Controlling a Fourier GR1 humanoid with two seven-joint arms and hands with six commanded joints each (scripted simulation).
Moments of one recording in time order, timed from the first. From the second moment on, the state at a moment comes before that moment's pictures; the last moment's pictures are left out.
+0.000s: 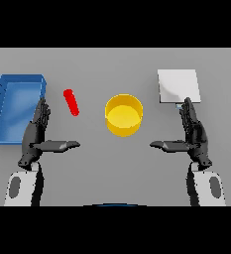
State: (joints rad) left arm 0.00 0.00 0.00 -1.57 0.00 0.00 0.00; right arm 0.00 0.00 0.00 -1.57 0.00 0.00 0.00
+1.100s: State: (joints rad) left arm -0.09 0.07 -0.06 -1.50 -0.13 -0.03 0.07; right arm 0.06 -0.07 0.11 -1.68 0.20 -0.01 -0.10
